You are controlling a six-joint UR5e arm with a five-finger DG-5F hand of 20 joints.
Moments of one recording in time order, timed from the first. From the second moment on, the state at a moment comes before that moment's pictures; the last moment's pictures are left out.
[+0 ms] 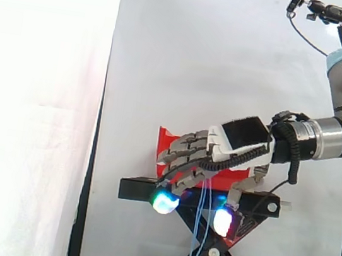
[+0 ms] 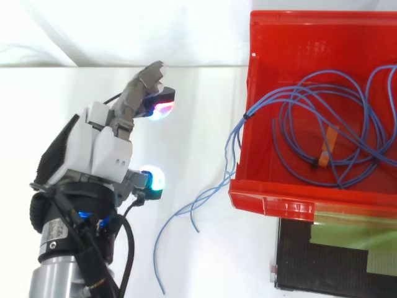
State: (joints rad) arm -0.03 -2.21 -1.10 -3.20 -1.71 -2.30
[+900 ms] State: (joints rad) arm -0.08 -2.21 -1.08 -3.28 -1.71 -2.46
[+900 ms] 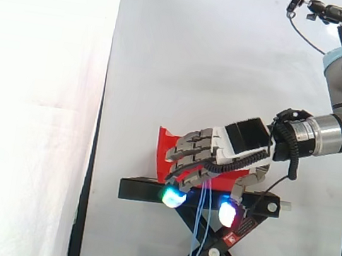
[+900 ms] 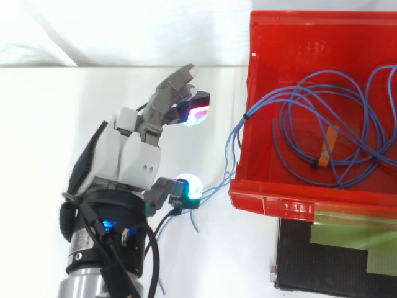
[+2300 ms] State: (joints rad) arm -0.11 -2.21 -1.04 -3.31 -1.71 -2.57
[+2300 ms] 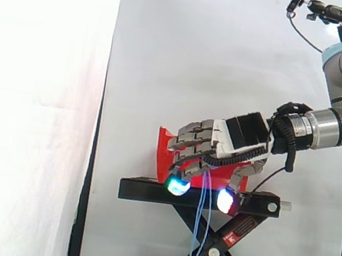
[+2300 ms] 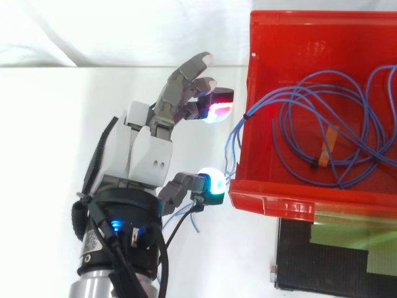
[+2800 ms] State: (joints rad) arm -0.11 -2.21 -1.04 -3.28 -1.71 -2.57
